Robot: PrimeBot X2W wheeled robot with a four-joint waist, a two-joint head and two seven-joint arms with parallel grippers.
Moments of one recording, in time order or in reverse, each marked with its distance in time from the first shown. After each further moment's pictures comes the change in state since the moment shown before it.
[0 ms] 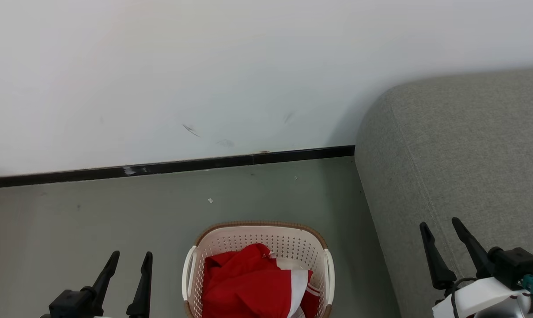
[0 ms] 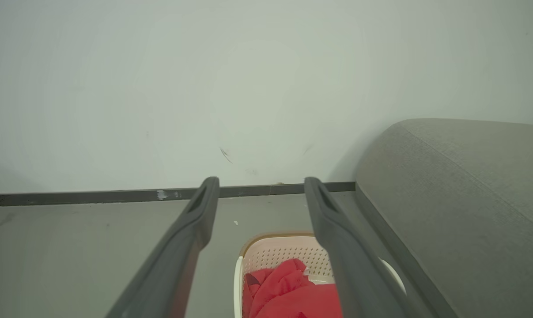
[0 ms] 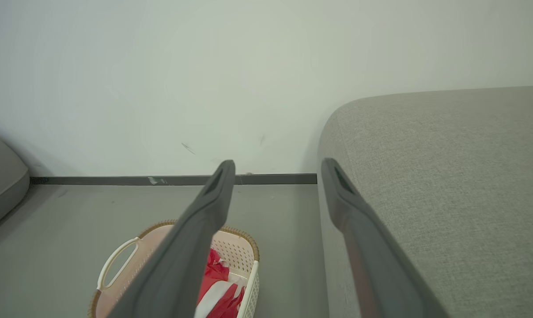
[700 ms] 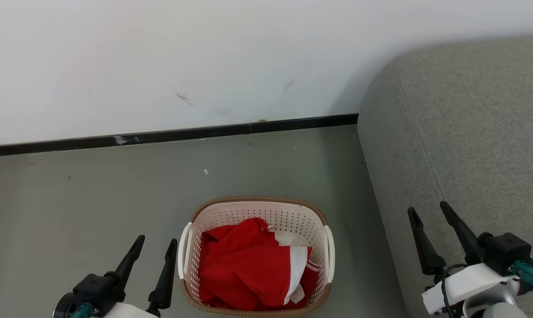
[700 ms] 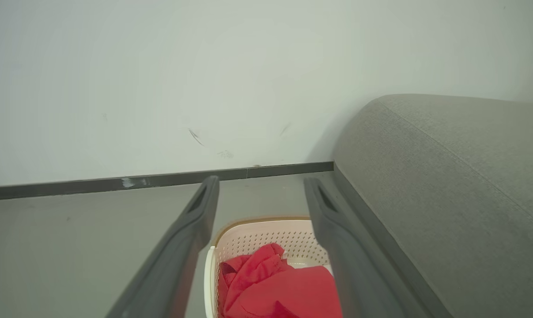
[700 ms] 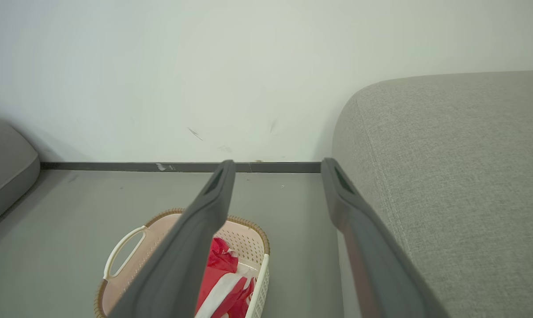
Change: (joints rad) left arm -0.045 -0.004 -0.086 -0.013 0.000 0.000 0.000; right arm -0.048 0.006 0.037 -0.012 0.000 0.000 0.000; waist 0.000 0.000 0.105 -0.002
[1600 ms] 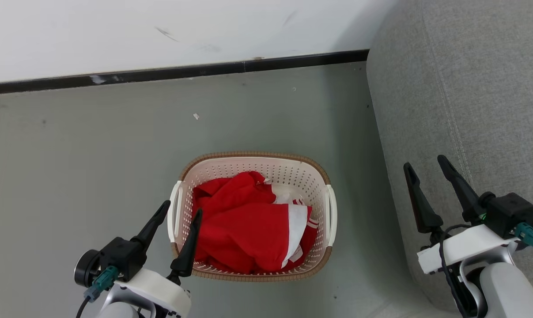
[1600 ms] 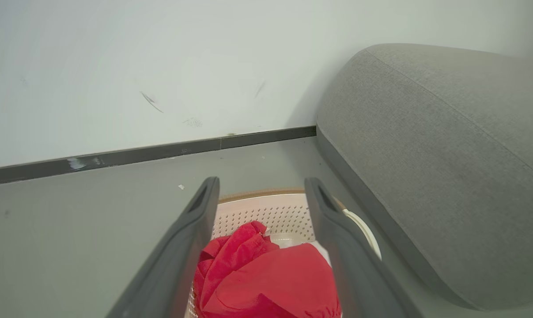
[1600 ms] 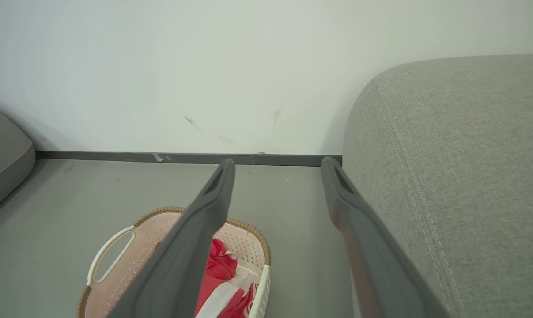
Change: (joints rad) left arm -0.155 0.007 -0.113 0.045 0.017 0.000 0.000; right arm -0.132 -0.005 0.025 -0.030 0.000 0.000 0.000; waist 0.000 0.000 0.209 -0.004
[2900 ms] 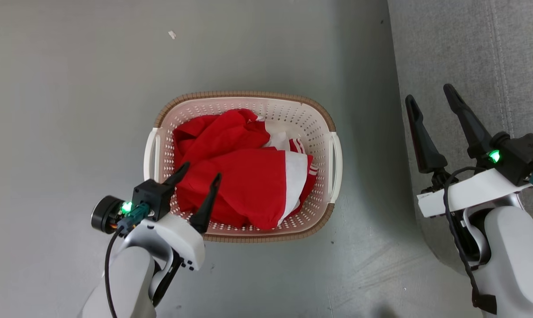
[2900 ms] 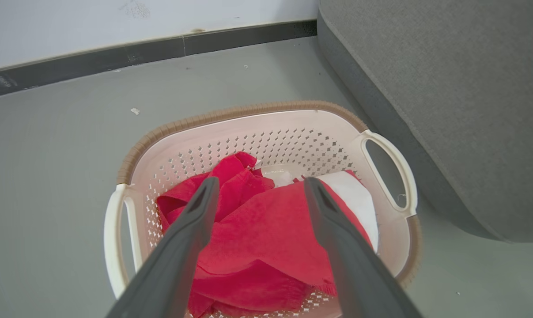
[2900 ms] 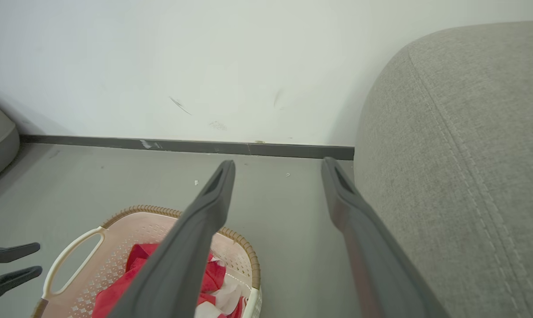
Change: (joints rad) left arm -0.260 -0.018 -0.090 0.173 0.045 0.001 0.127; right arm -0.207 -0.010 0.018 -0.030 -0.009 0.000 0.000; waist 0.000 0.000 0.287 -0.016
